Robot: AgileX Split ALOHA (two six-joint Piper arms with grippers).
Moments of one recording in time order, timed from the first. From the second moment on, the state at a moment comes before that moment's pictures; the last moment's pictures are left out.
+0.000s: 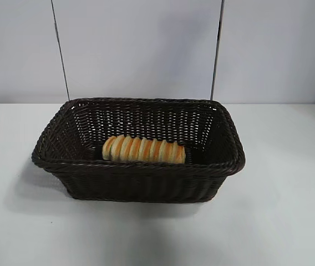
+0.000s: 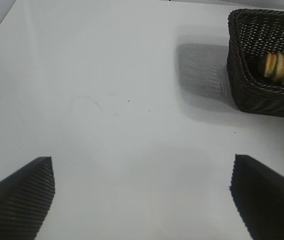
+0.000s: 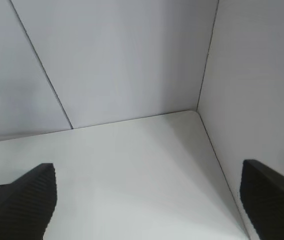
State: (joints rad) left arm 0.08 -0.02 -0.48 -0.09 1.13 0.06; right arm -0.22 0.62 -1.34 -0.06 1.16 -0.05
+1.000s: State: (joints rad) left arm 0.08 -0.02 -0.48 -0.09 1.13 0.06; right arm -0.07 -0.02 -0.54 0.01 1.12 -0.05
